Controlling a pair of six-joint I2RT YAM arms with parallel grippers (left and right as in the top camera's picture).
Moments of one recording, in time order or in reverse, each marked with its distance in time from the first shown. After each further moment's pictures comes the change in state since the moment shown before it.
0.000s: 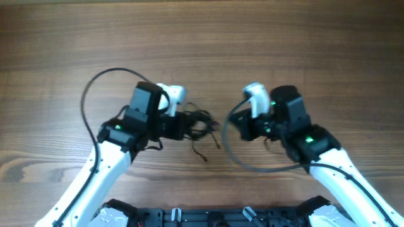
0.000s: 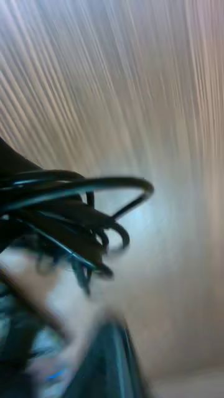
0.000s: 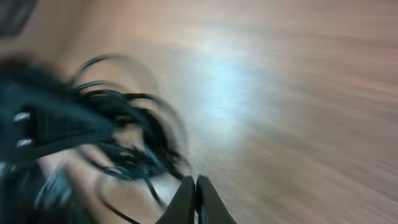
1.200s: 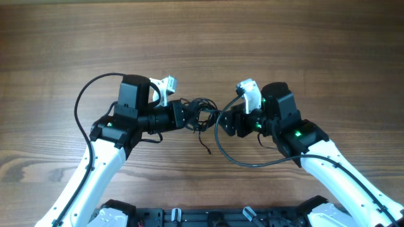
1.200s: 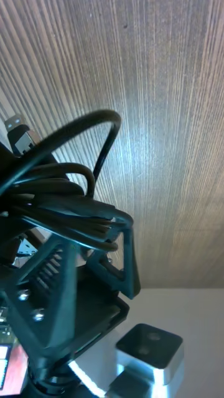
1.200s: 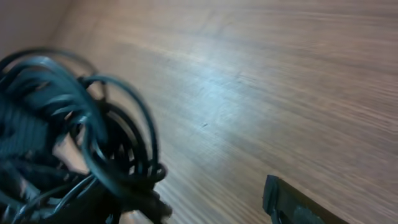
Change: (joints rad) left arm 0.083 0.004 -0.001 0.130 0.270 -0.280; right arm 0.051 0.103 0.000 0.131 0.062 -0.027
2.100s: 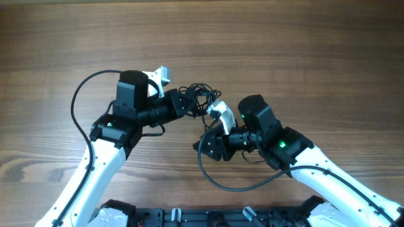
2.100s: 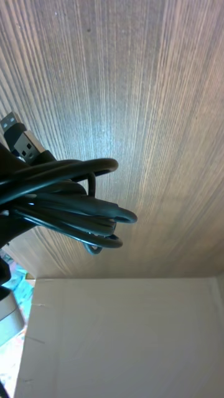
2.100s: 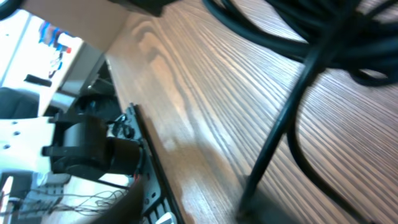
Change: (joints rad) left arm 0.005 0.000 -0.002 0.147 -0.096 -0.158; right arm 0.203 0.001 0.000 -0.004 -0.263 0.037
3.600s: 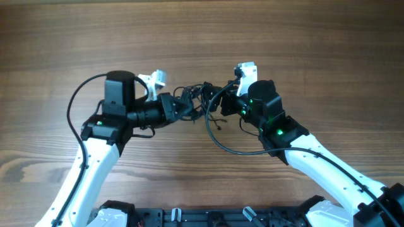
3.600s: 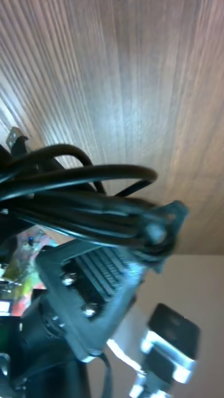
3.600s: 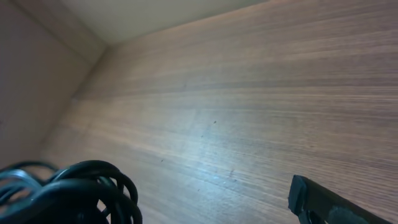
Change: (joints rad) left arm 0.088 0.001 0.000 -0.093 0.248 0.084; right arm -0.103 0.122 -0.008 0.443 0.565 0.199
